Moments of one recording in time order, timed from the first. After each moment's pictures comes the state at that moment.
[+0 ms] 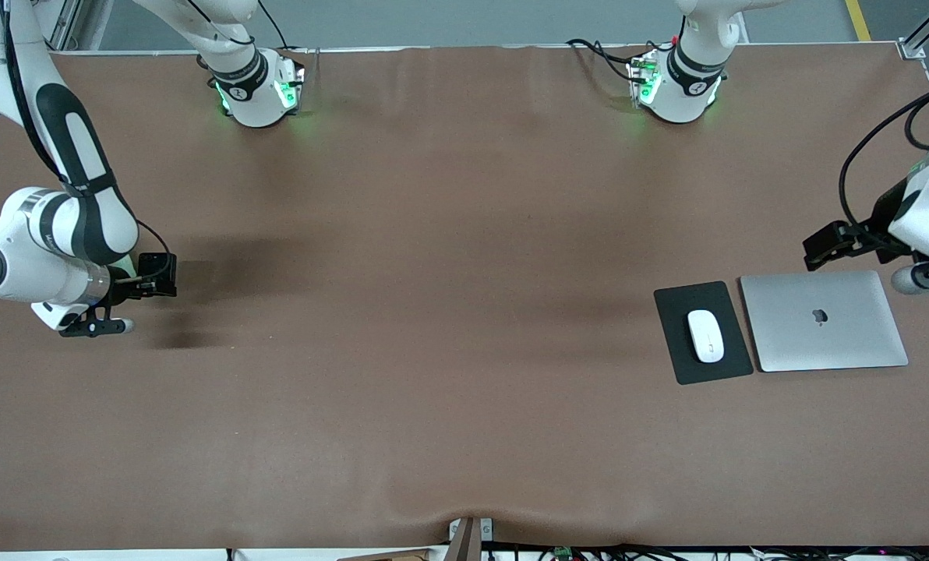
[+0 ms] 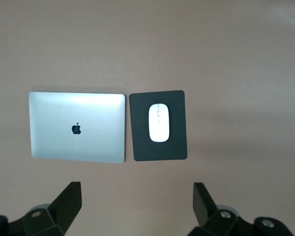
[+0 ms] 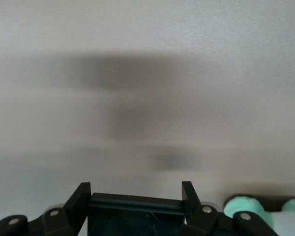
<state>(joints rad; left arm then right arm) 0.17 0.14 -0.29 -1.45 0.11 1.62 -0.15 -0.25 0.44 0.00 -2.01 -0.01 2.25 -0.30</state>
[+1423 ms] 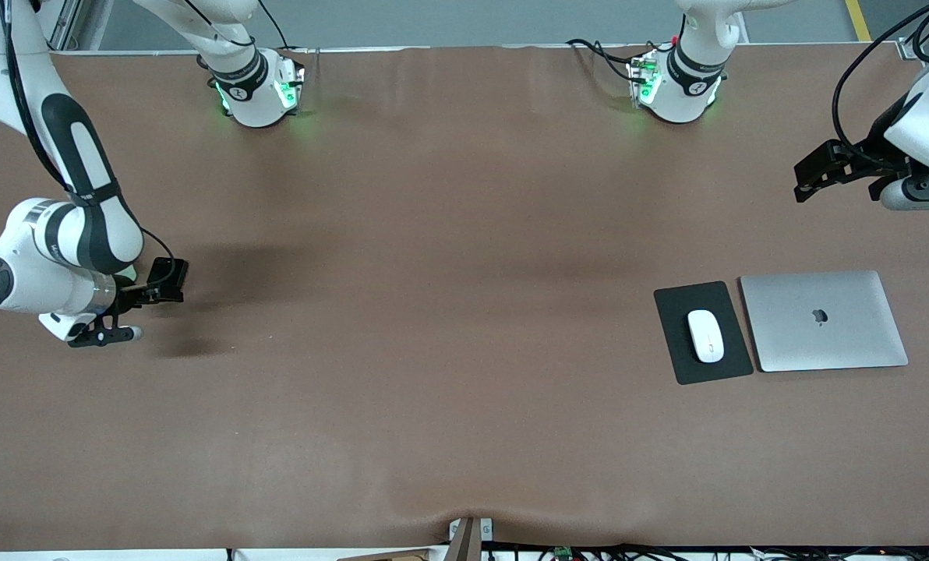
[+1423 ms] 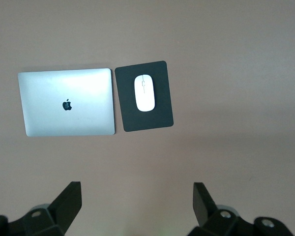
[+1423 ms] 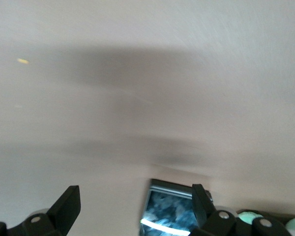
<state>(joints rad) 0.10 -0.01 -0.22 -1.53 0.02 1.52 -0.12 -0.21 0.44 0.02 -1.93 -0.01 2.15 -0.32</state>
